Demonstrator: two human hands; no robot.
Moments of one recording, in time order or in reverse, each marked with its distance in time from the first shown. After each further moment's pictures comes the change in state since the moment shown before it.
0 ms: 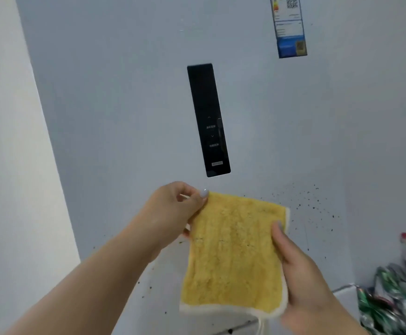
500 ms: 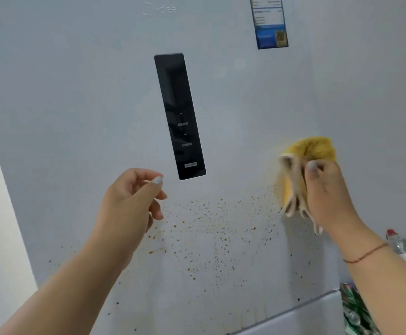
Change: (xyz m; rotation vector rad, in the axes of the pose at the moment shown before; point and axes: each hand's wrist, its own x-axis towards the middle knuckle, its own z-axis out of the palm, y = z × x) left_hand 0.022 -0.008 0.019 -0.267 0.313 0.174; right_hand 0.067 -0.140 -0.093 -1.430 0.637 -0.857
